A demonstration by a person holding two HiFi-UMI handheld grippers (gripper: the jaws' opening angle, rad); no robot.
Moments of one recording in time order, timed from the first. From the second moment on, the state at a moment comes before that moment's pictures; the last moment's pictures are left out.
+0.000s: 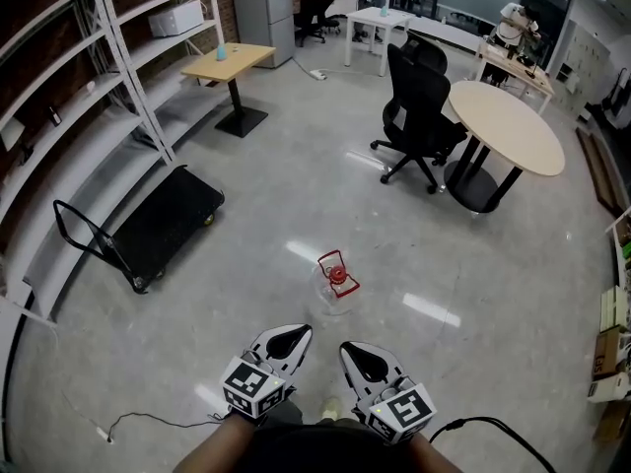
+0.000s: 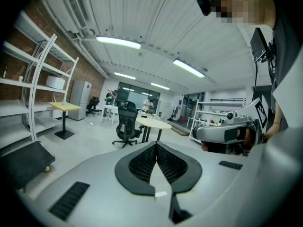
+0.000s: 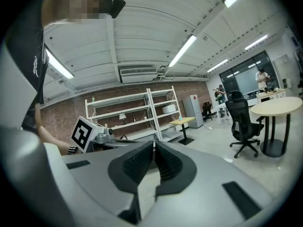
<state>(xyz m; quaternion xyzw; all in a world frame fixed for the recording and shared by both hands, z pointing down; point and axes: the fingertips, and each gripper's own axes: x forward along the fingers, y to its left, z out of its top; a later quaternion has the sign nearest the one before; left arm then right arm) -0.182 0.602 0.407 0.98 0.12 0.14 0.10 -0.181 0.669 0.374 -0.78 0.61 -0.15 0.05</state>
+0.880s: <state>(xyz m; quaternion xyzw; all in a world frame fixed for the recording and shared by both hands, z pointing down) 0.100 0.415 0.621 0.92 0.26 0.29 0.07 0.049 0.499 0.458 -0.87 0.46 -0.18 0.09</state>
